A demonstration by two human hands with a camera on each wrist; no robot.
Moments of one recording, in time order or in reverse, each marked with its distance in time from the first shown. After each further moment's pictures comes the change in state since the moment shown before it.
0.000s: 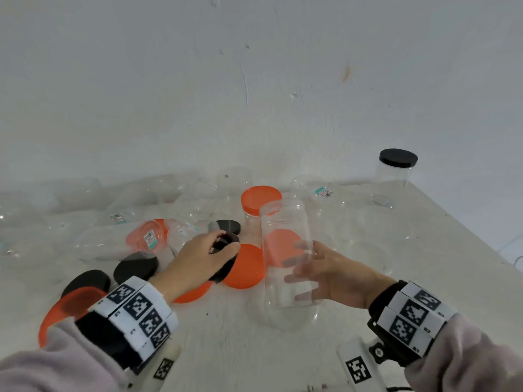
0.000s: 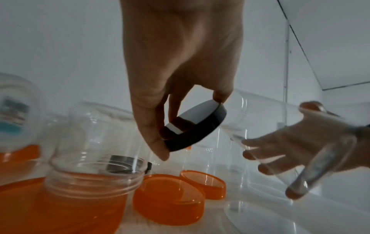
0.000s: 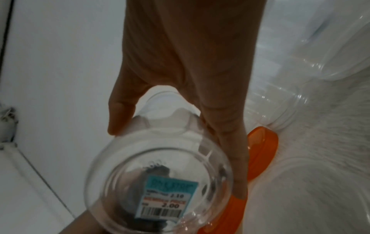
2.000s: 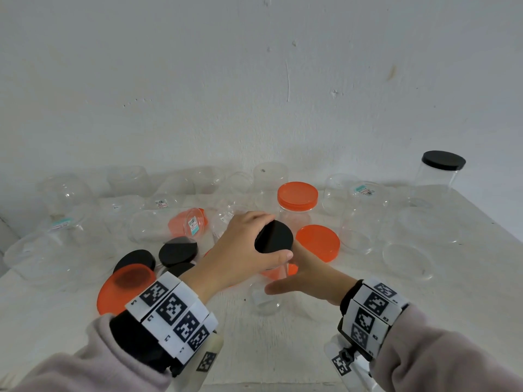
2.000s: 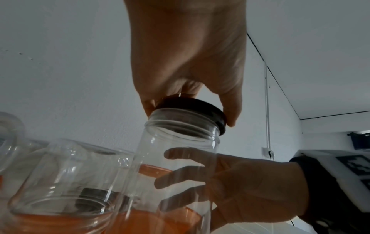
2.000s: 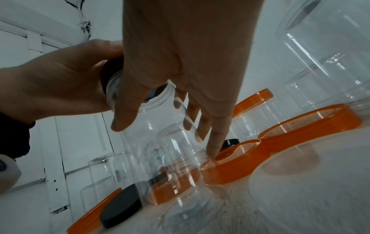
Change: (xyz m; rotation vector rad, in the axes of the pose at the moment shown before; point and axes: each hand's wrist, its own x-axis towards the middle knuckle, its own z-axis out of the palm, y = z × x) left_hand -0.036 0.013 -0.021 0.068 0.034 0.221; right_hand 0.052 0.021 0.081 -0.619 -0.100 -0.321
